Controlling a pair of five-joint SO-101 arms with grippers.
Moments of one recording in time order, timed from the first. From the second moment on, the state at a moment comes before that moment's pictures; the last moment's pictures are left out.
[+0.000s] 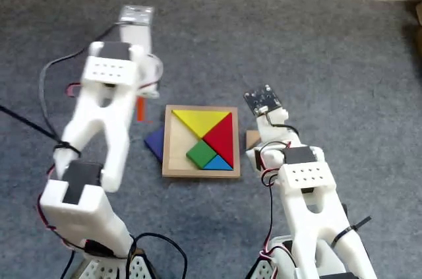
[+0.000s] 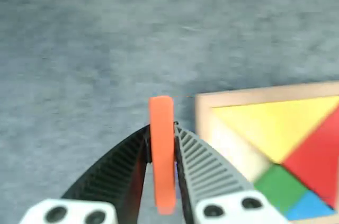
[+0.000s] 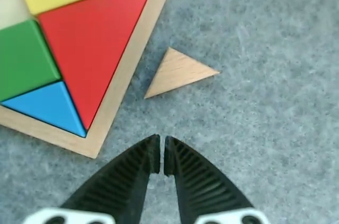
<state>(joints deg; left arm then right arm) 1.5 12.6 -4.7 75.4 10.2 -13.7 -34.5 59.6 46.4 20.7</state>
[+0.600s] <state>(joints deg) 15.4 12.6 14.8 54.5 22.5 -13.5 -34.5 59.6 46.4 20.7</state>
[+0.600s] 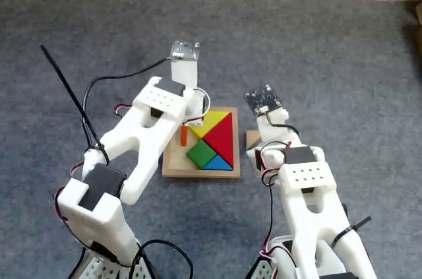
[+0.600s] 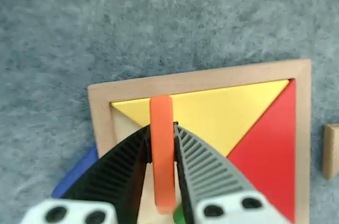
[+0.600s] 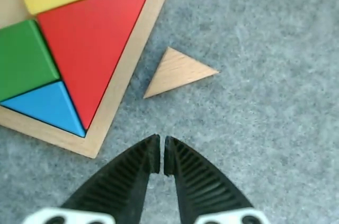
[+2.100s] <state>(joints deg) 10.1 12.6 0.3 80.1 15.7 -13.5 -34.5 59.6 46.4 20.7</state>
